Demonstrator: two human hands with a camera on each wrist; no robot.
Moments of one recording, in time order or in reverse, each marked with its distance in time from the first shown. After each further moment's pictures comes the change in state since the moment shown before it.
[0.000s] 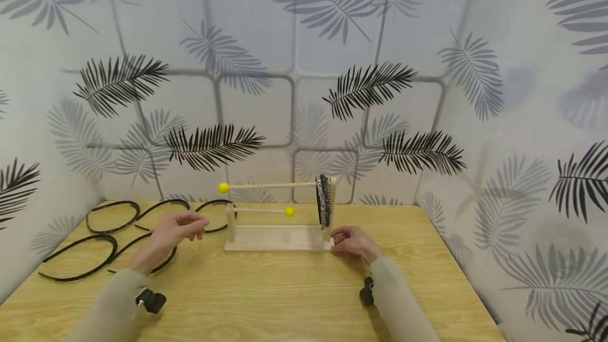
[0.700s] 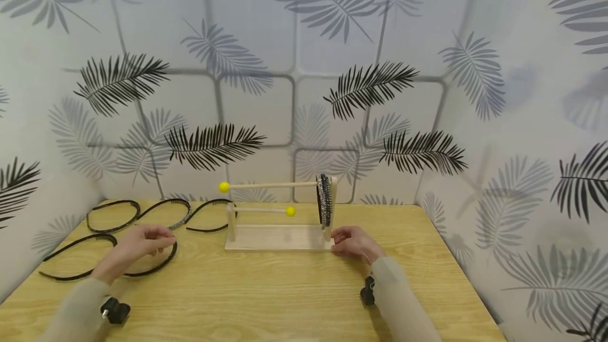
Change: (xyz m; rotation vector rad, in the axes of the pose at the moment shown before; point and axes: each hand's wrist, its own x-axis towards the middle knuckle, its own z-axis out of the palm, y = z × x) left_hand -0.028 -0.042 -0.064 0.160 -0.051 -0.112; right_hand -0.002 -0.001 -0.002 -0.005 -0.005 0.004
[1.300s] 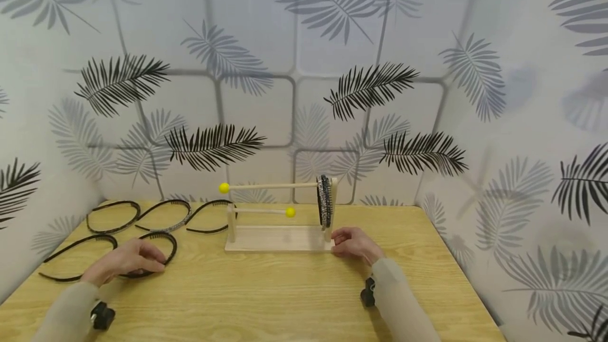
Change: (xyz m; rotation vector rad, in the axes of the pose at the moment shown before) left_hand -0.011 -0.018 -0.014 0.162 -0.196 -0.143; right_hand -0.003 0.000 0.001 0.003 -0.008 -0.010
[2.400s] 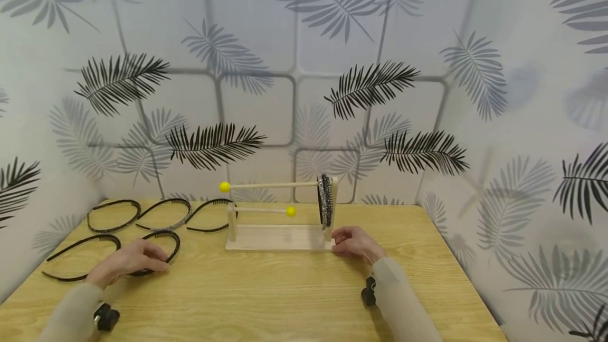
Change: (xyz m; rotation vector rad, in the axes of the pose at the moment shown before) left_hand 0.001 0.005 0.010 0.029 0.054 -0.016; right_hand 0.003 0.001 -0.002 -0.003 0.002 0.006
